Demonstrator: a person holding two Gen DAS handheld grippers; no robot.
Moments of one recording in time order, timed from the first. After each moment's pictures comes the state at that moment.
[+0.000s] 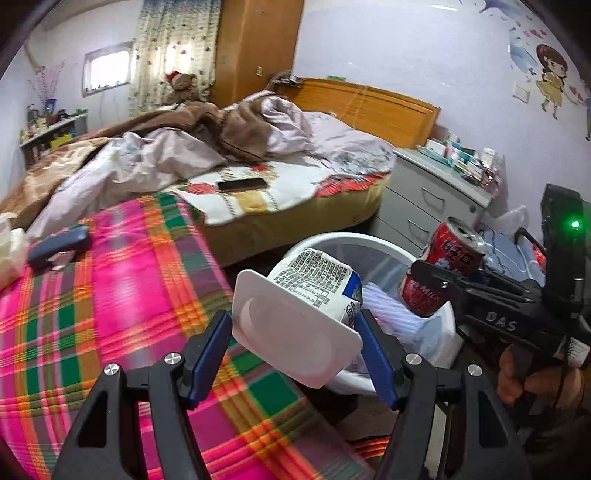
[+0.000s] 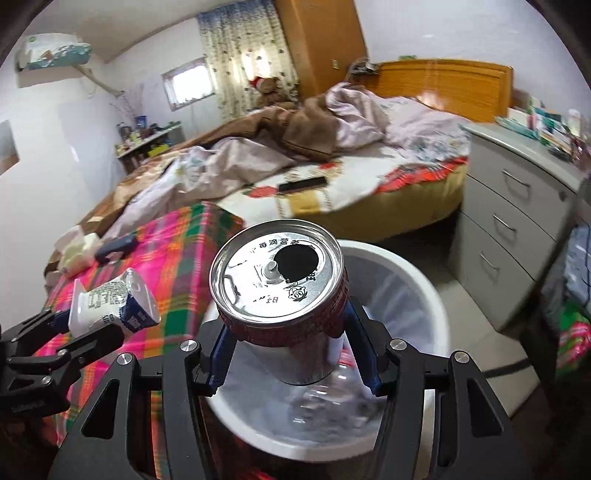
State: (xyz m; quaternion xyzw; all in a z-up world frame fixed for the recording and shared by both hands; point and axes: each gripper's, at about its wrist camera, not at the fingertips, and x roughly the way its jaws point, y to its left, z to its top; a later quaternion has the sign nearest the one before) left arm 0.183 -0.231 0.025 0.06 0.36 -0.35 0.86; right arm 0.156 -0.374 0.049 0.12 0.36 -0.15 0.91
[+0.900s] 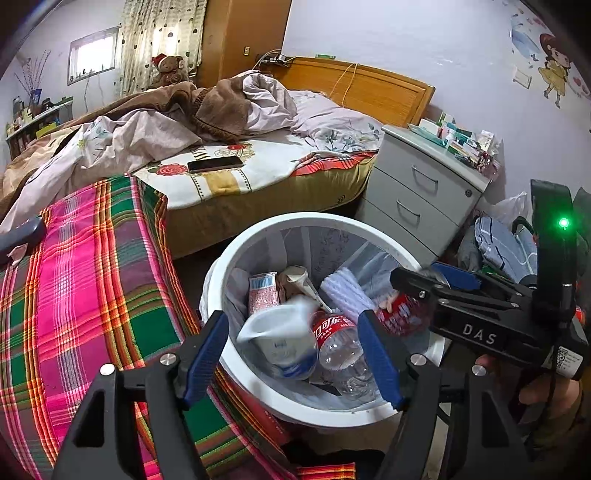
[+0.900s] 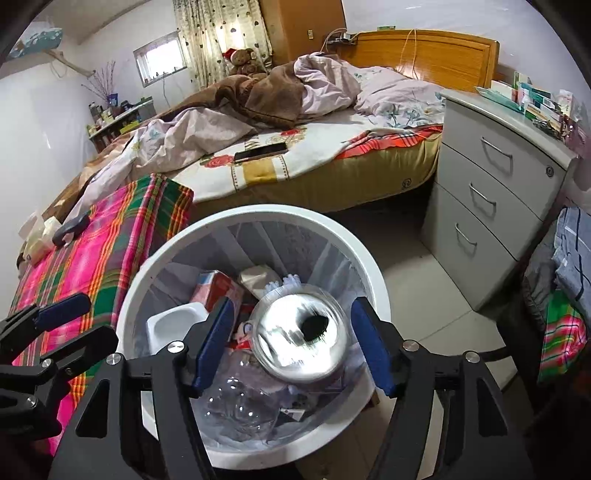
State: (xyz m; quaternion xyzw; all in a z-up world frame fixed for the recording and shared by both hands) left arm 0.179 -0.290 0.003 0.06 0.39 -0.36 0.85; right arm 0.147 -0.419 0.033 0.12 0.40 -0.17 0.89
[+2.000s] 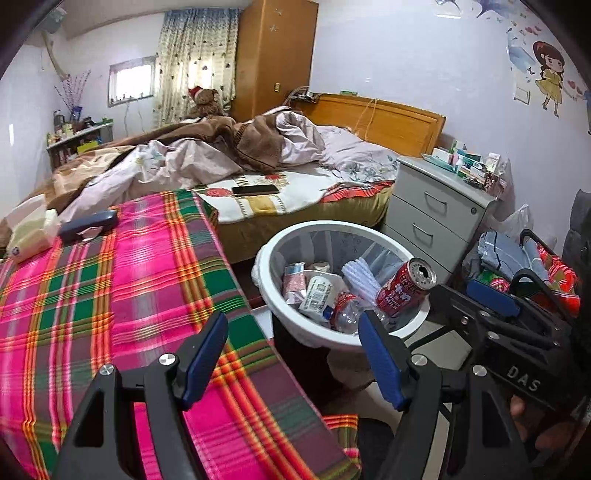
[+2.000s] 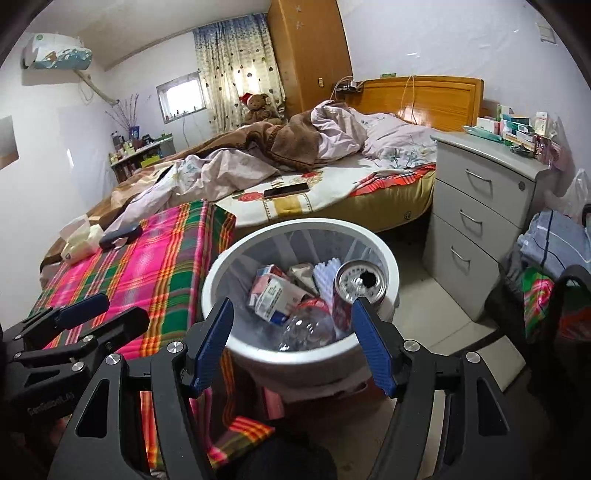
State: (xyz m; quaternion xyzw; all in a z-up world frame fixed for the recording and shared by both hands) left arm 0.098 -0.213 0.025 0.05 0.32 -0.30 0.90; right arm 0.072 -0.336 0.061 0.10 0.32 -0.17 0.93
